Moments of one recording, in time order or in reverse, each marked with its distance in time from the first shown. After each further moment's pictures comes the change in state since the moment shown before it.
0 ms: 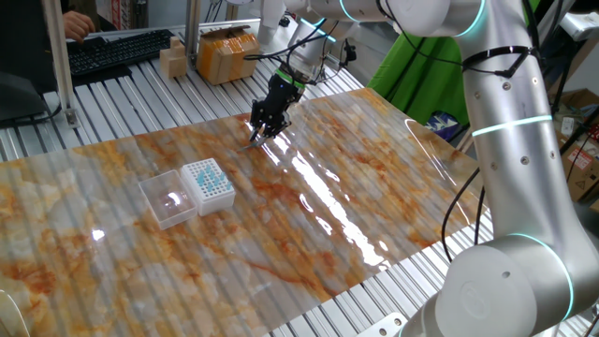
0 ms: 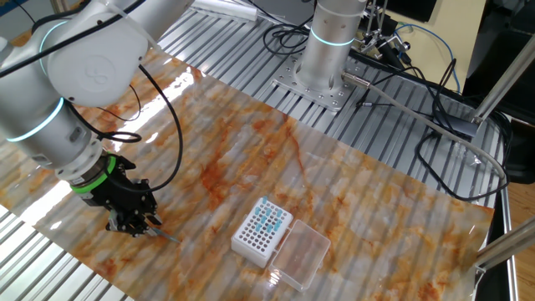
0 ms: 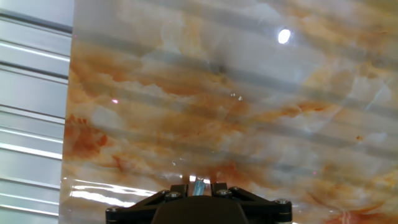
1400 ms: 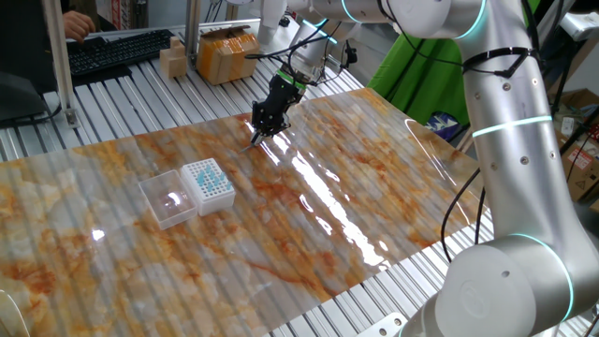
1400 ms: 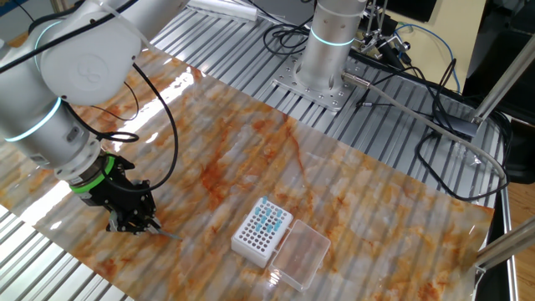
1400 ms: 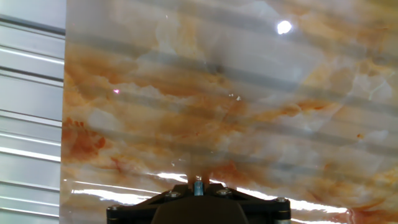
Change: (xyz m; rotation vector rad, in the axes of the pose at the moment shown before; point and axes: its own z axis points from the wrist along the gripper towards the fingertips) arm -0.001 0.001 0.001 -0.004 0.017 0.006
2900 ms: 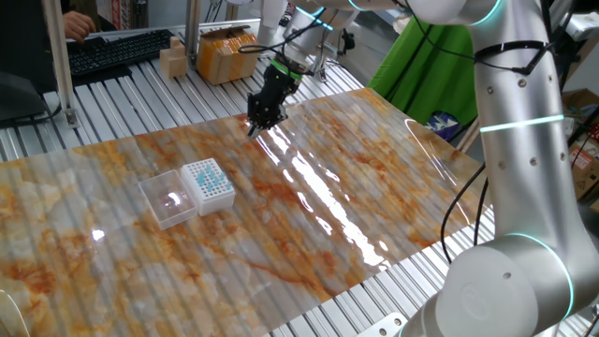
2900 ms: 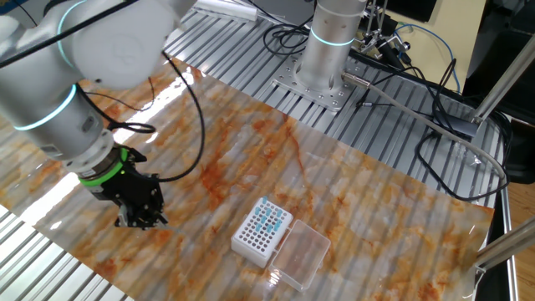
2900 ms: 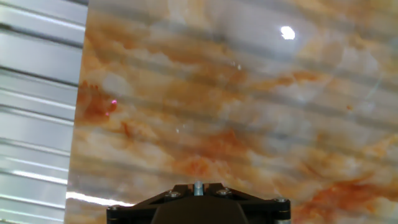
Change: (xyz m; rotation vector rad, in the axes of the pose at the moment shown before) arm 0.043 0.003 -0.024 0.014 -0.075 -0.014
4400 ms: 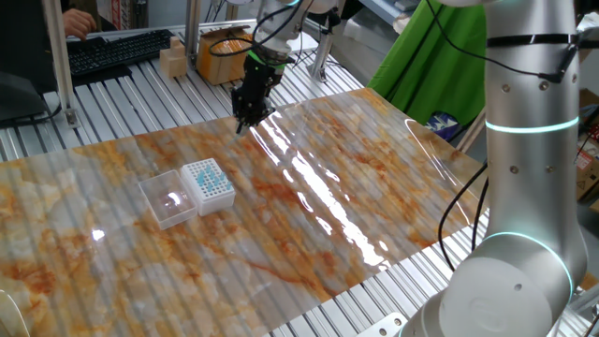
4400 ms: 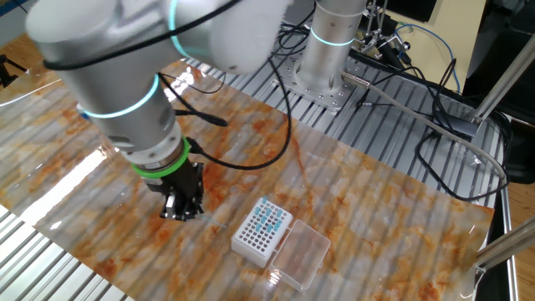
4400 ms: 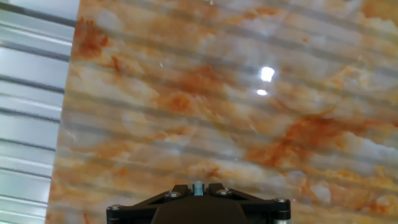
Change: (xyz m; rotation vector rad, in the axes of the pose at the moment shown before) arm 0.090 -0.014 -0.017 0.046 -0.185 0.033
